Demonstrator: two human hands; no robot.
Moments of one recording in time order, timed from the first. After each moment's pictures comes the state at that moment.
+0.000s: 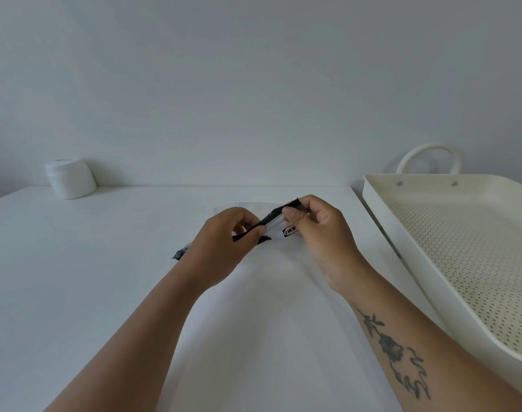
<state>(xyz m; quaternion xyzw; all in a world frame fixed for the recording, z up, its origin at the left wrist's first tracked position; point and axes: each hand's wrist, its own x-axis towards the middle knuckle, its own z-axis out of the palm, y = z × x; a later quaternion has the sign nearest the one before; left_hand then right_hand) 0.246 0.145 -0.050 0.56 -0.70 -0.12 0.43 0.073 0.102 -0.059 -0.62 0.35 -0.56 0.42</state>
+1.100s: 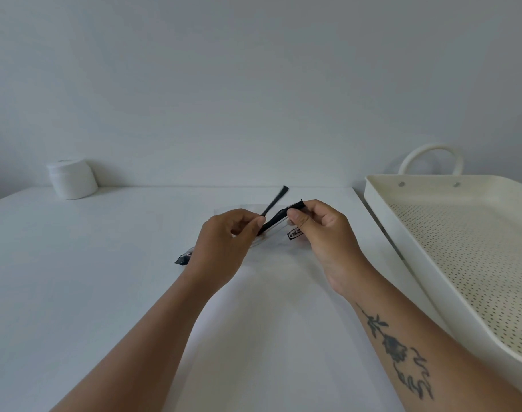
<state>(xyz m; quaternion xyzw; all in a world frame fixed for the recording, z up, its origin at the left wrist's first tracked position) 0.238 0.142 -0.058 0.56 -0.62 -0.17 0.52 0.070 0.099 -0.064 -0.59 0.35 -0.56 0.46</state>
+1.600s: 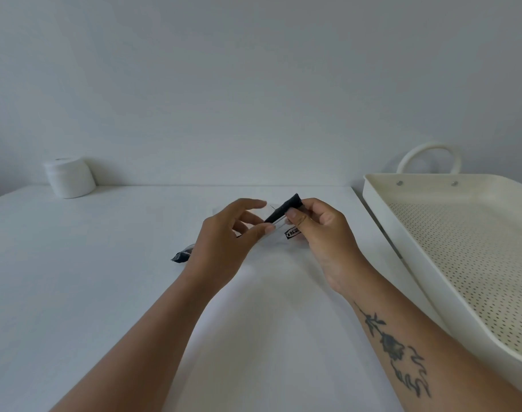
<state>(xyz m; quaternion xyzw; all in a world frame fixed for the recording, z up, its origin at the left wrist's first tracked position) 0.239 0.139 -0.060 0.53 -0.65 -0.16 0.52 0.070 0.101 -0.063 -0.58 0.36 -0.56 0.46</state>
